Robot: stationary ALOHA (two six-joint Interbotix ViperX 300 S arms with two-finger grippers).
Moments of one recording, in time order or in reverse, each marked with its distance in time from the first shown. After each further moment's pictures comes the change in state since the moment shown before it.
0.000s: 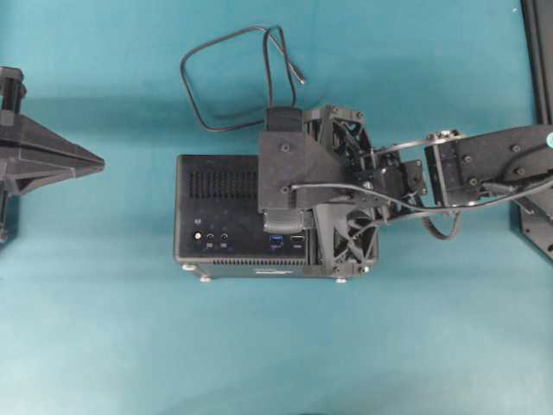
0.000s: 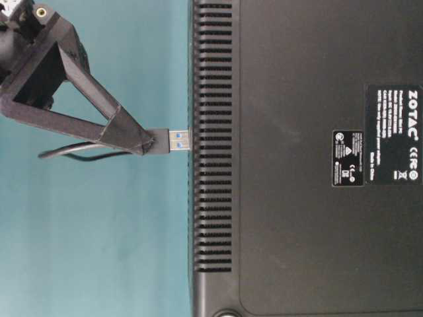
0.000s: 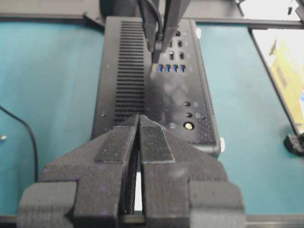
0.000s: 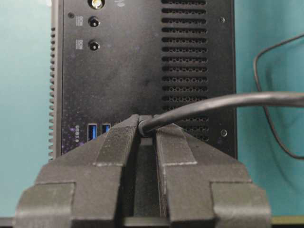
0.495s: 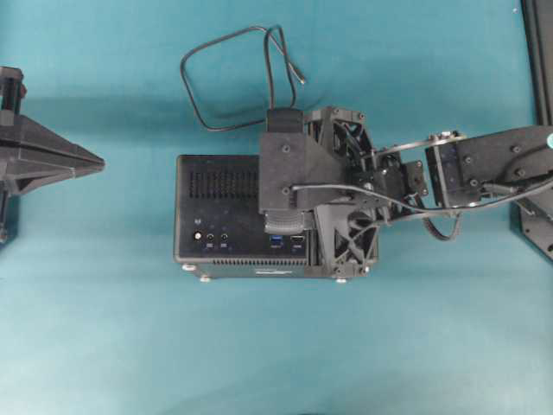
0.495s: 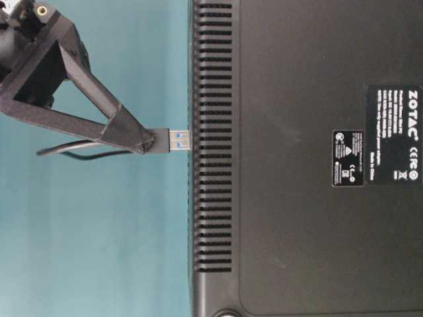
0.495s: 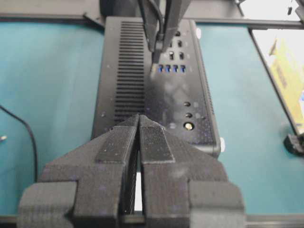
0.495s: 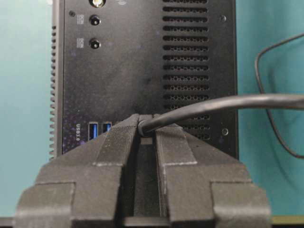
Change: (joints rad) left arm 0.000 0.000 0.000 0.000 0.000 0.000; right arm 0.005 -0.002 0.003 0.002 0.005 0.000
